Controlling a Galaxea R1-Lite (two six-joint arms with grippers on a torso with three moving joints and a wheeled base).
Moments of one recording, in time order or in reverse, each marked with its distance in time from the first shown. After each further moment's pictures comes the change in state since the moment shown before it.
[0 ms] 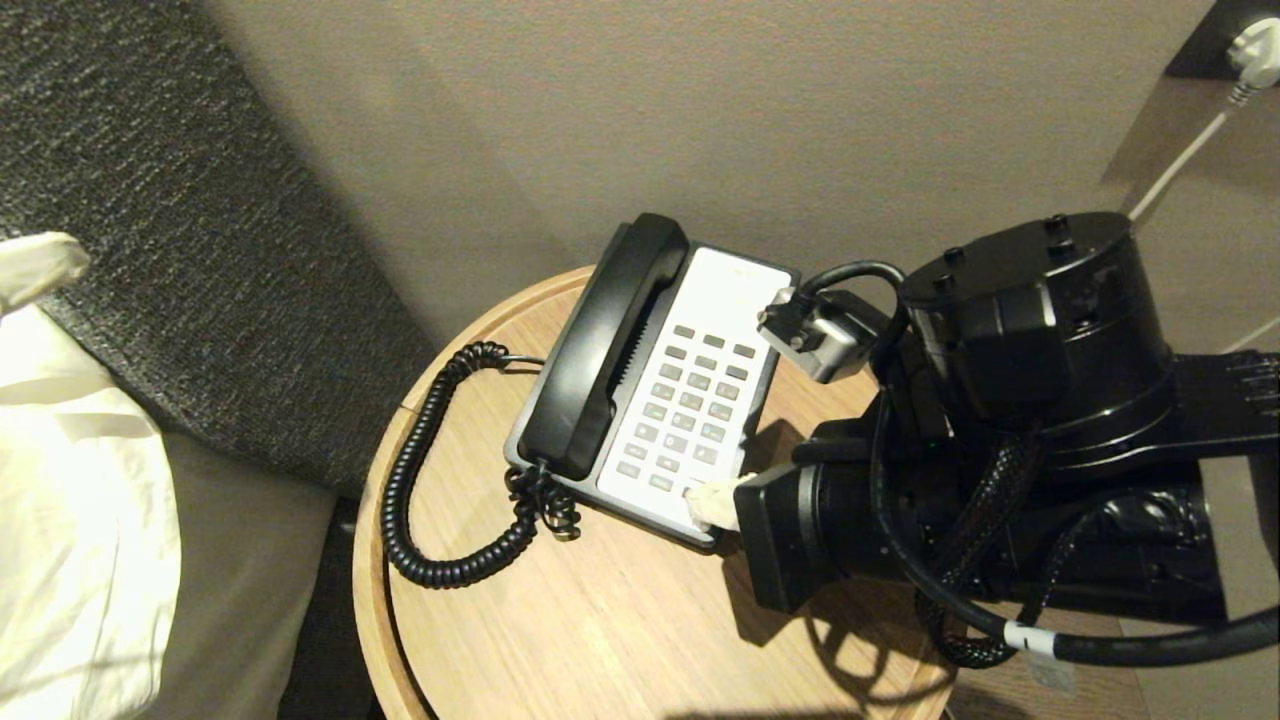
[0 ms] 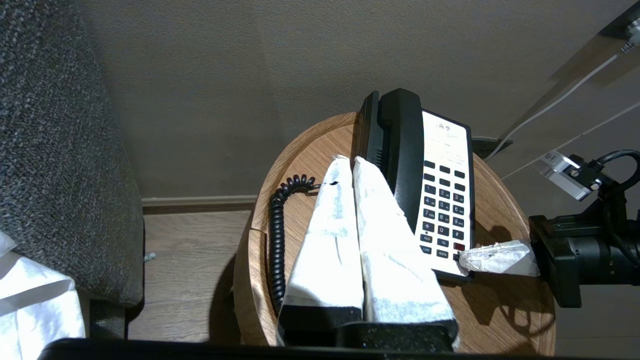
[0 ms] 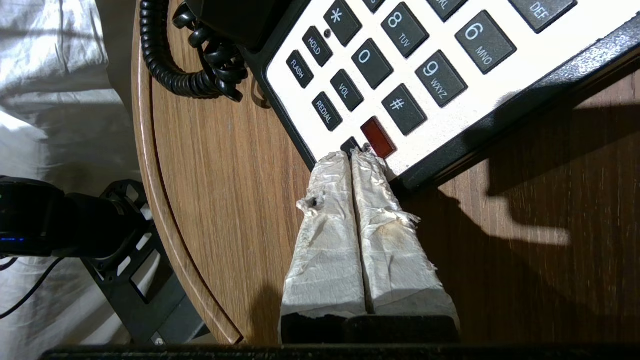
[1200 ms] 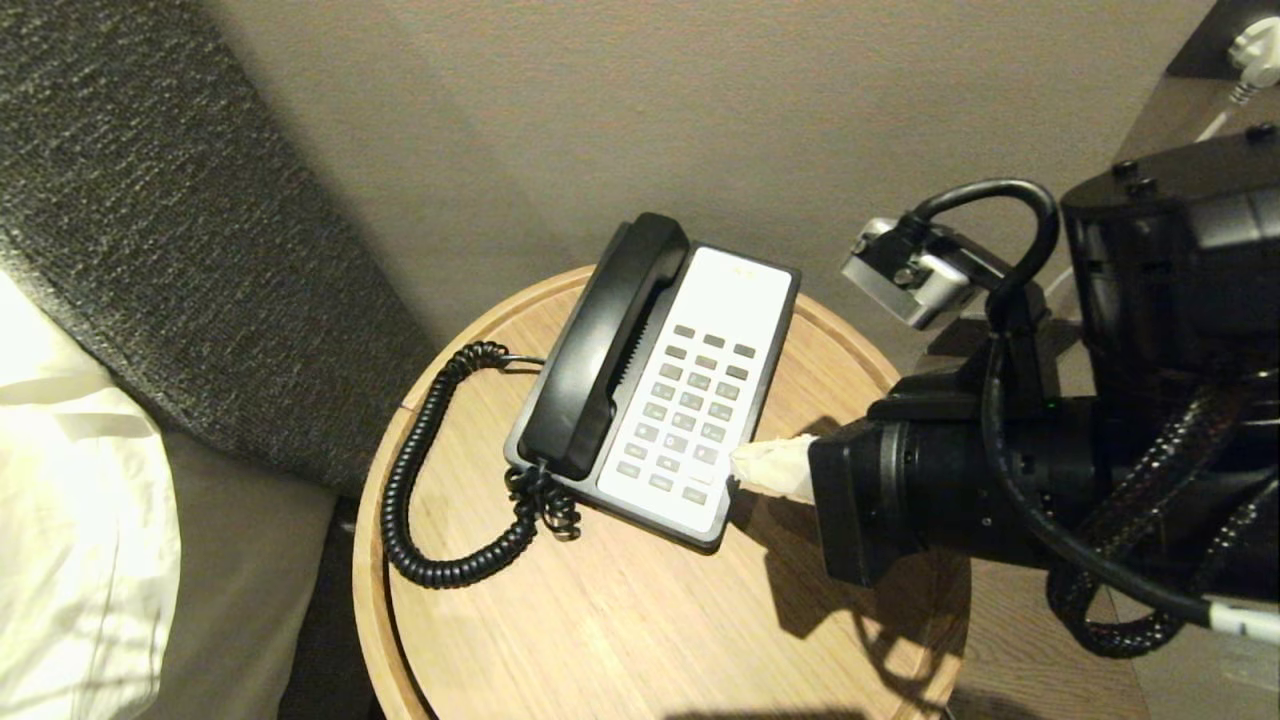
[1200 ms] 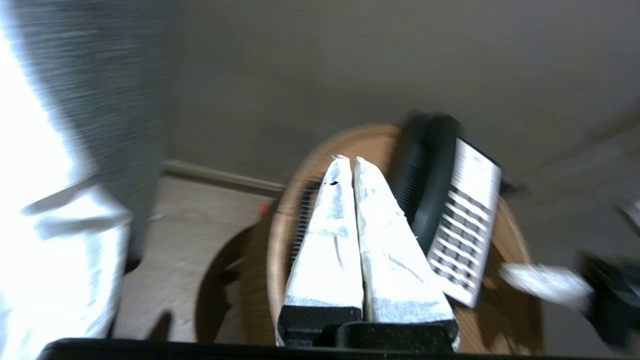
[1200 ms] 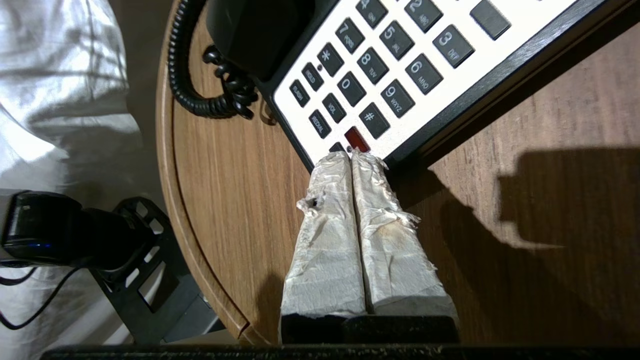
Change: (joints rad) left arm 0.081 -0.044 -0.040 0.123 0.108 -0.206; right arm 0.000 -0.115 0.002 0.017 -0.013 -0.012
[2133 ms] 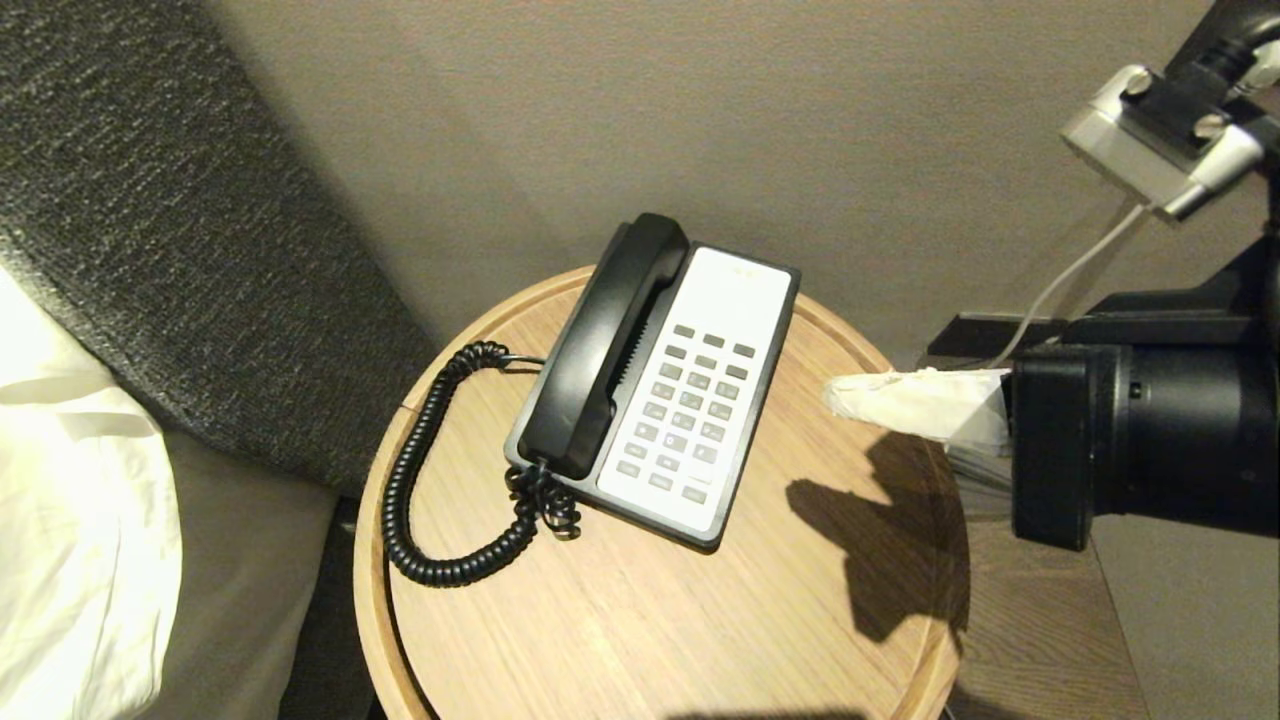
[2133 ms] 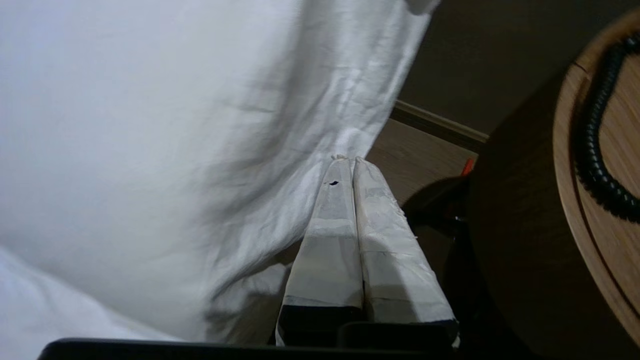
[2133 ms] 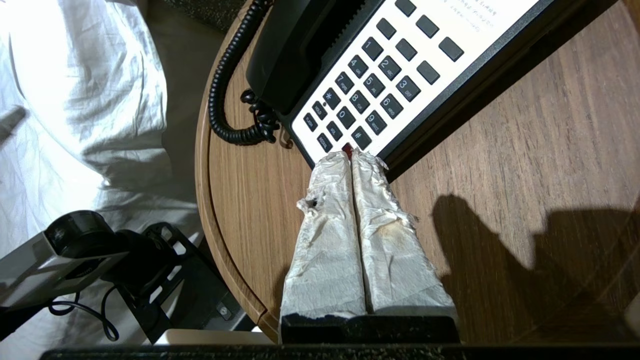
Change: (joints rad) left arm 0.744 -0.525 0.432 0.268 -0.277 0.160; right arm -0.001 -0.160 -0.010 0.044 -0.027 0.000
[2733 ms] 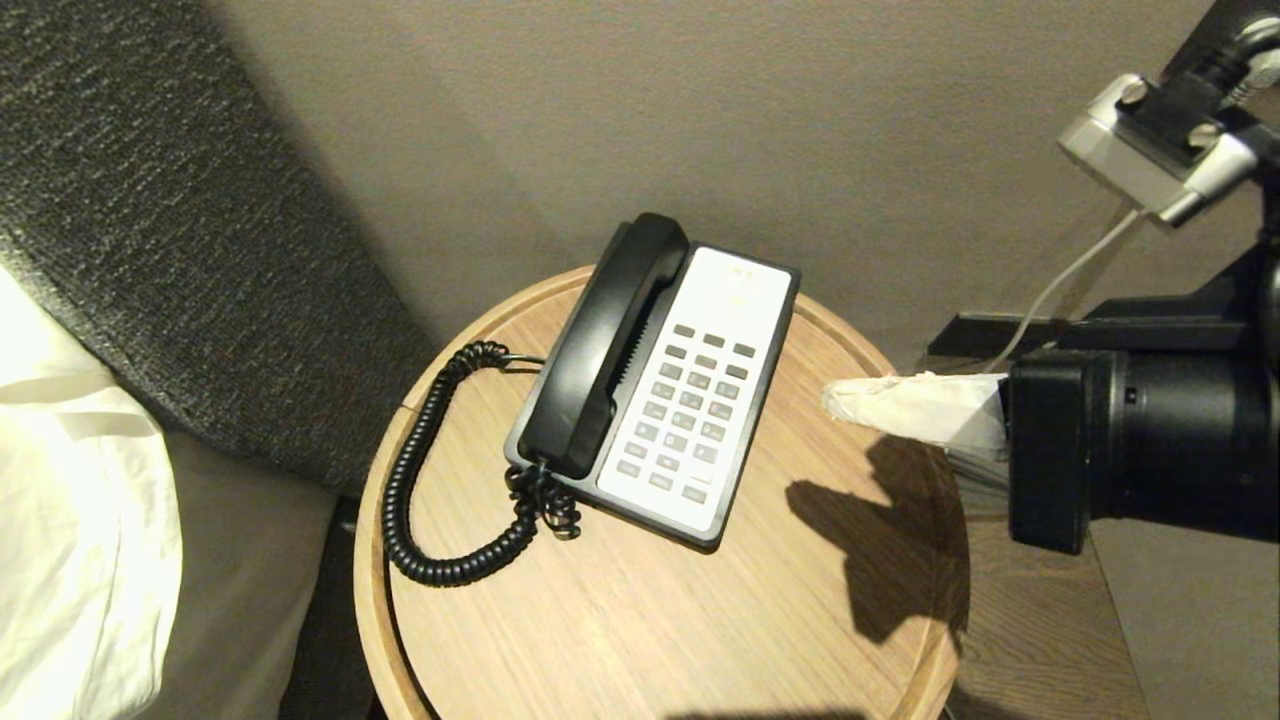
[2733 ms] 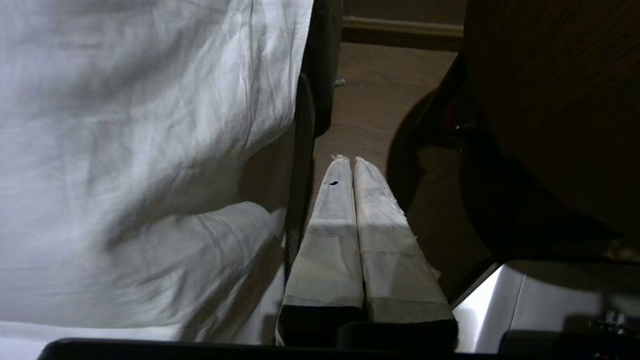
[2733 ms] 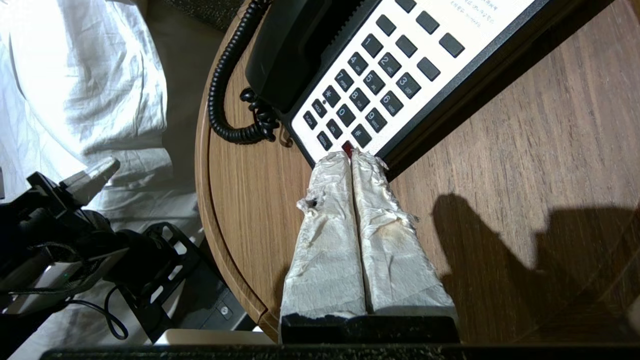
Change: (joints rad) left arm -0.021 -0.207 0.373 -0.102 -0.172 0.182; right arm -0.001 0.001 0.011 -0.008 0.003 0.005
